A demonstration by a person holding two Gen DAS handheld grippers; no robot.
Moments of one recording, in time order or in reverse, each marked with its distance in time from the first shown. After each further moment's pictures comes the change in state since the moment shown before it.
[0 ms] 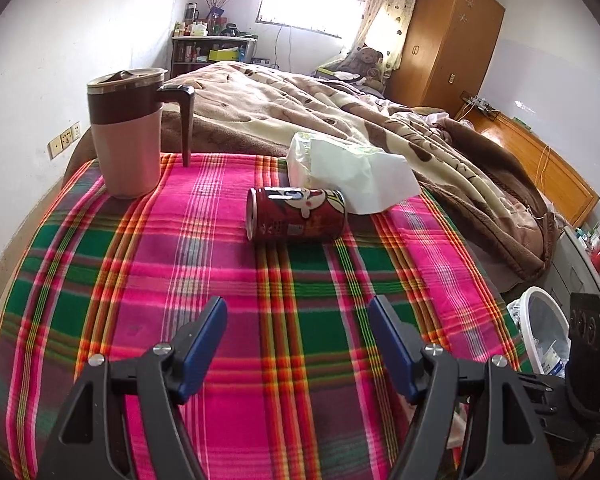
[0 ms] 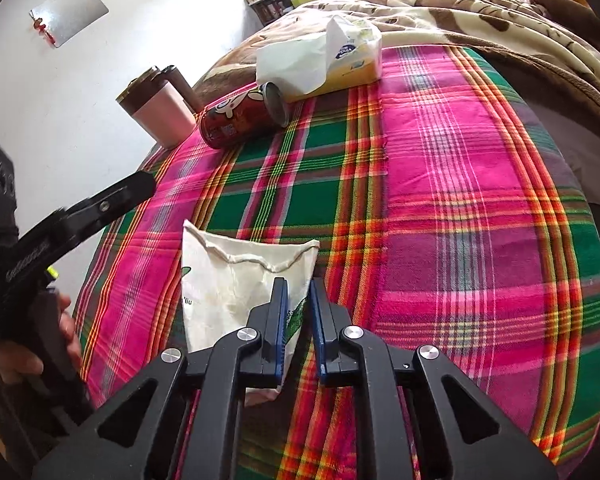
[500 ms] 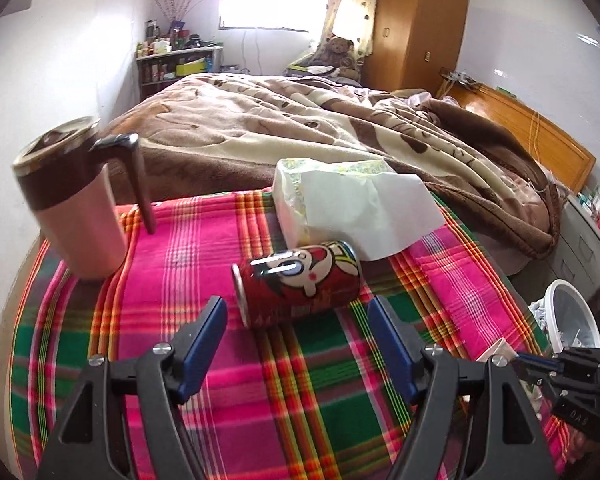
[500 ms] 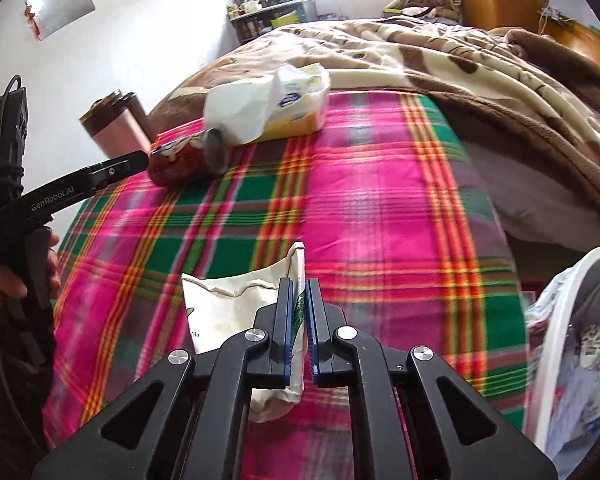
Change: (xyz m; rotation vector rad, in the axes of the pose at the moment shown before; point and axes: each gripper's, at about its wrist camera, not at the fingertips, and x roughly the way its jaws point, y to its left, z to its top) left arm 0.055 -0.005 0.059 0.165 0.009 -0.015; right arm -0.017 -0.028 0.027 -0.057 -0.081 -0.188
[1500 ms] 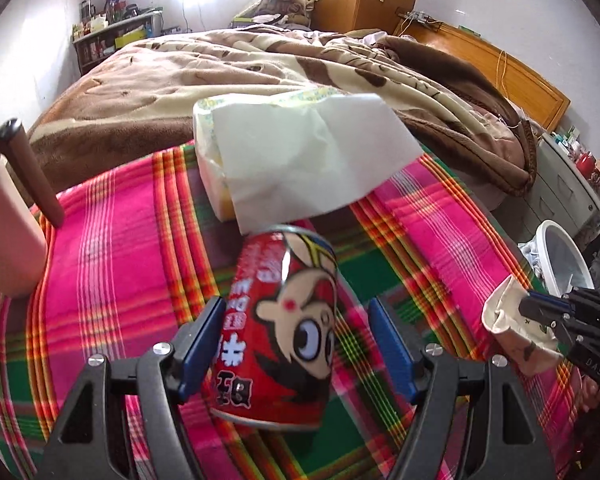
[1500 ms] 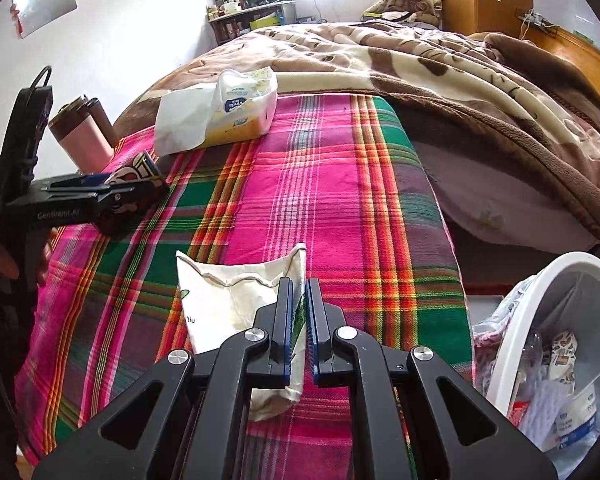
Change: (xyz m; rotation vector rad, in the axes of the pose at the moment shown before) left arm 0.050 -0.029 -0.006 0.130 0.204 -0.121; right arm -0.003 -0.031 0.002 -0.001 -0.008 -0.082
